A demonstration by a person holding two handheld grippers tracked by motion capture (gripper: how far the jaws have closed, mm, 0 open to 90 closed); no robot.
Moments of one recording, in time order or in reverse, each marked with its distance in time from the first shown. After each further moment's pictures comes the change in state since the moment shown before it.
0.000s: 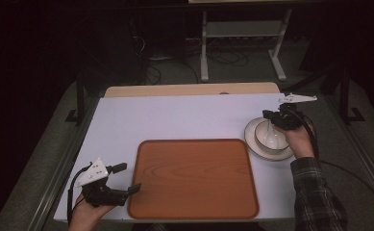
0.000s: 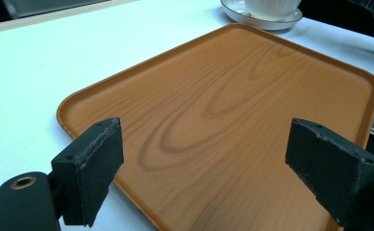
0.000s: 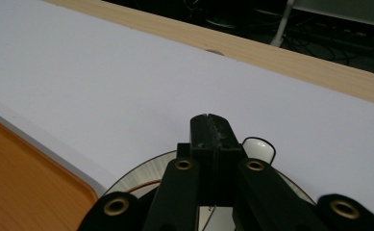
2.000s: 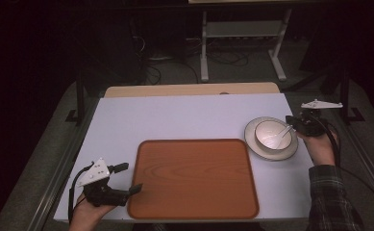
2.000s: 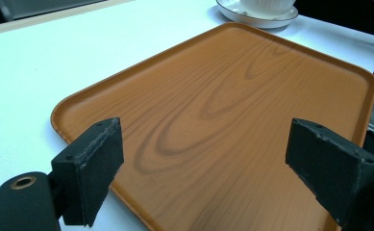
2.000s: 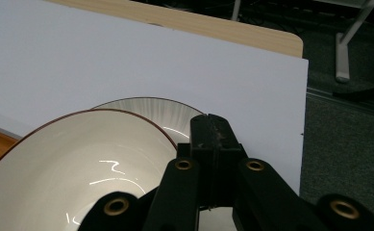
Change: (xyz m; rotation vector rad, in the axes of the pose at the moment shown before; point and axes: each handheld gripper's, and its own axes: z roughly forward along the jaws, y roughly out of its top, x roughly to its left) left arm -0.001 0.002 0.002 0.007 -0.012 0.018; right arm -0.033 -0.026 -0.041 0.047 -0.148 0.072
